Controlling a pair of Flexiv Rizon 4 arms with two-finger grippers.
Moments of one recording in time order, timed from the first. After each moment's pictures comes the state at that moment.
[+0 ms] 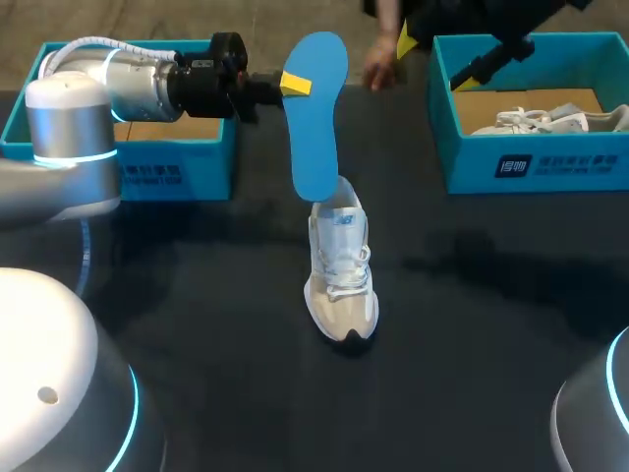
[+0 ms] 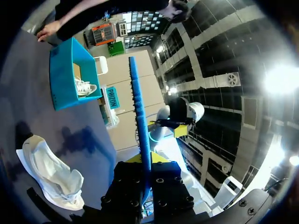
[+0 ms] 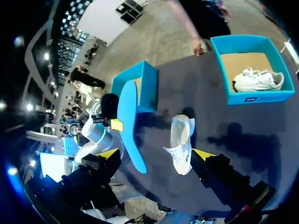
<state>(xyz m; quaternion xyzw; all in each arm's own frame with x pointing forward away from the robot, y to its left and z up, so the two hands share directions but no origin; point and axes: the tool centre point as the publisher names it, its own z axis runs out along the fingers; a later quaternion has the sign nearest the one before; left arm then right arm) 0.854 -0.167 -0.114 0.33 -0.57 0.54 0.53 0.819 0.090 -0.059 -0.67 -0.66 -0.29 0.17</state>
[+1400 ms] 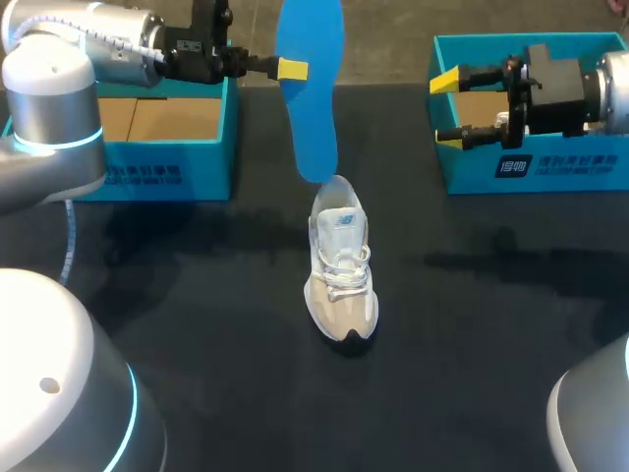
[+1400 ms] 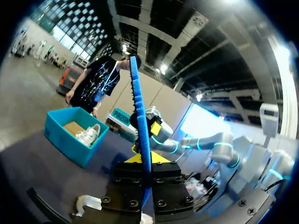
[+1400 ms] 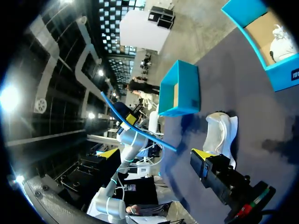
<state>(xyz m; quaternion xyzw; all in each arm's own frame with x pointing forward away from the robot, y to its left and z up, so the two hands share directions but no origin) 0.863 -0.165 -0.091 0.13 -0.71 0.65 0.24 0.820 0.070 -0.122 -0.56 -0.54 -0.50 0.37</state>
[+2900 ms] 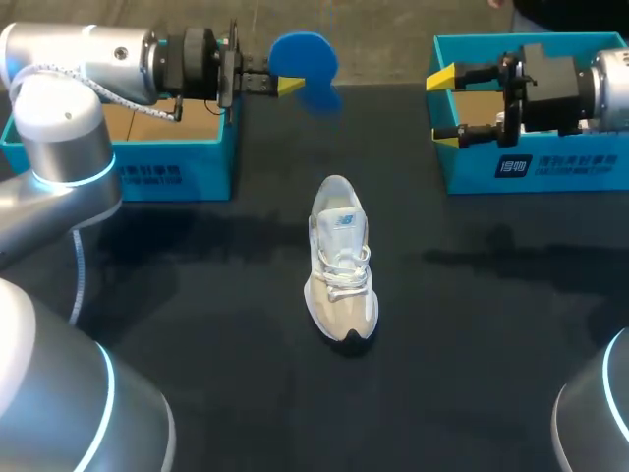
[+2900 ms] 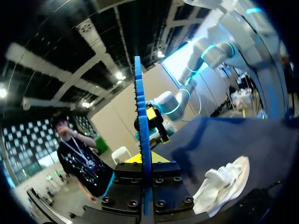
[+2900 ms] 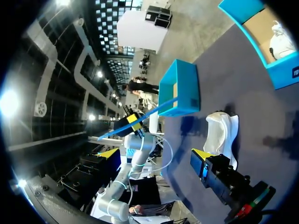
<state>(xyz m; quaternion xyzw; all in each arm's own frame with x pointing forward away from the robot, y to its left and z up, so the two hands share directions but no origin) 0.889 -0.164 -0.112 -0.25 -0.67 0.67 -0.19 0.829 0.074 -0.124 -0.57 -0.54 -0.49 0.38</state>
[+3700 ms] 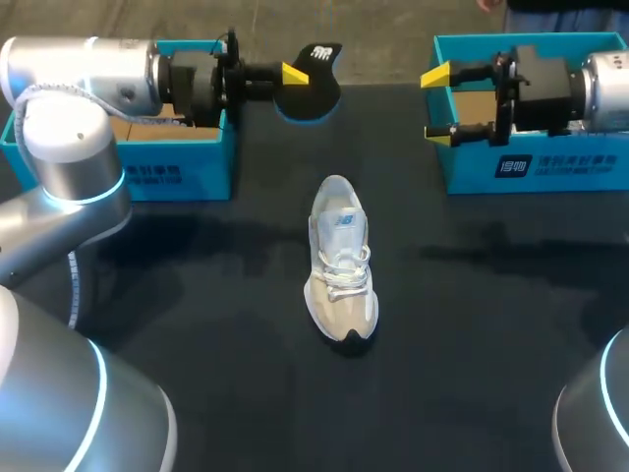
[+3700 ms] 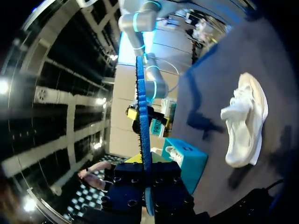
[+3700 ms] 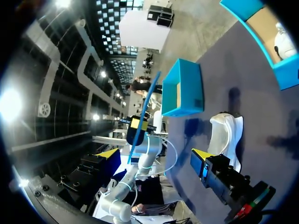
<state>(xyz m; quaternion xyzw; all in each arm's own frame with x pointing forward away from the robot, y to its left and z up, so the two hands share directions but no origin) 0.895 -0.168 -0.119 -0.48 -0.54 0.52 -0.45 0.836 0.083 -0.126 -0.56 -0.53 -0.50 0.40</state>
